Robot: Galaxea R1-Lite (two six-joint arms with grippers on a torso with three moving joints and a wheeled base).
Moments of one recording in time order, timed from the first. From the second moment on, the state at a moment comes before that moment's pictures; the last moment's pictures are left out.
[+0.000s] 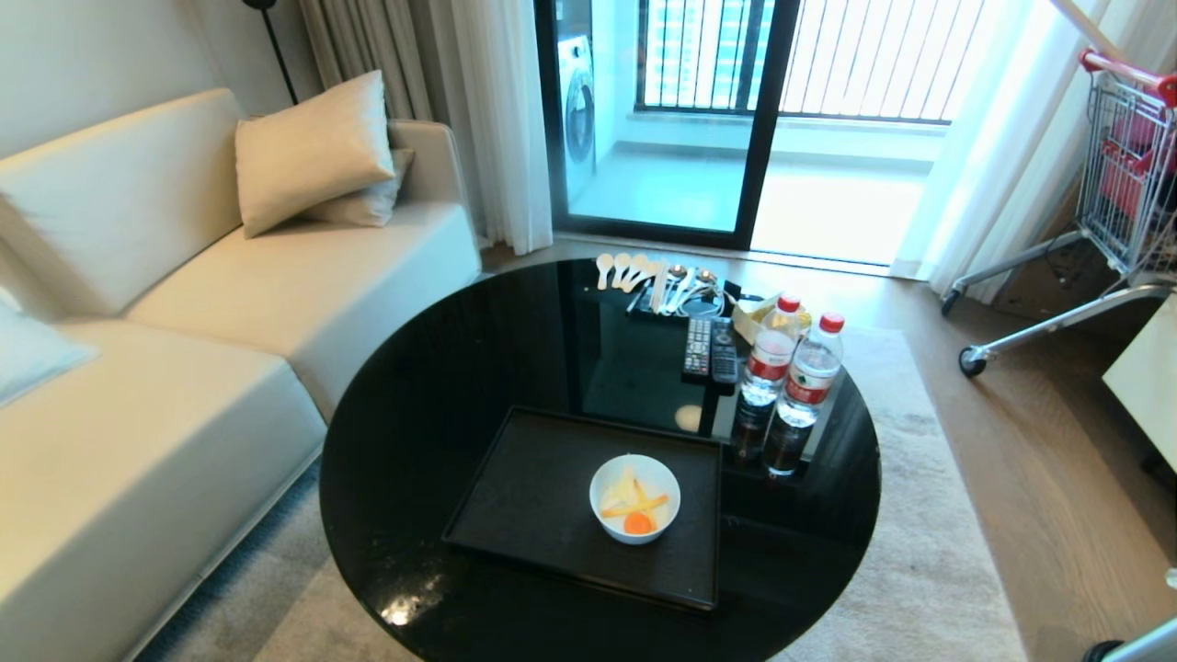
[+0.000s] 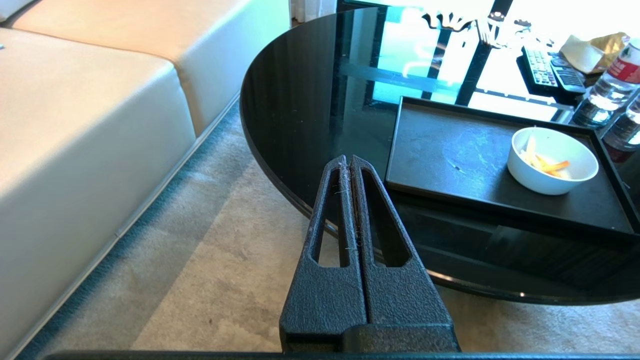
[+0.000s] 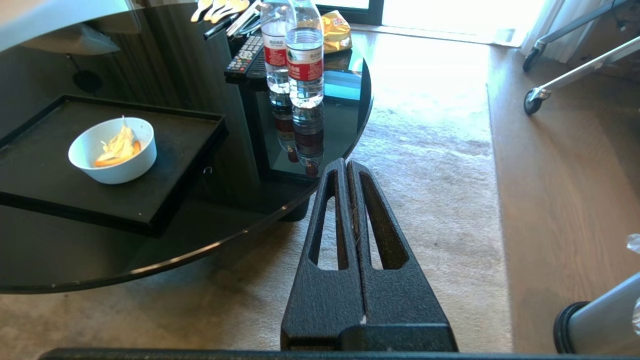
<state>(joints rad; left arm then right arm) 0.00 0.00 0.00 0.00 0.01 -0.06 0.00 0.00 0.00 -0.01 0.00 0.00</state>
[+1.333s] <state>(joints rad) 0.00 0.00 0.00 0.00 0.01 -0.06 0.28 1.36 -0.72 -0.50 0.00 -0.17</state>
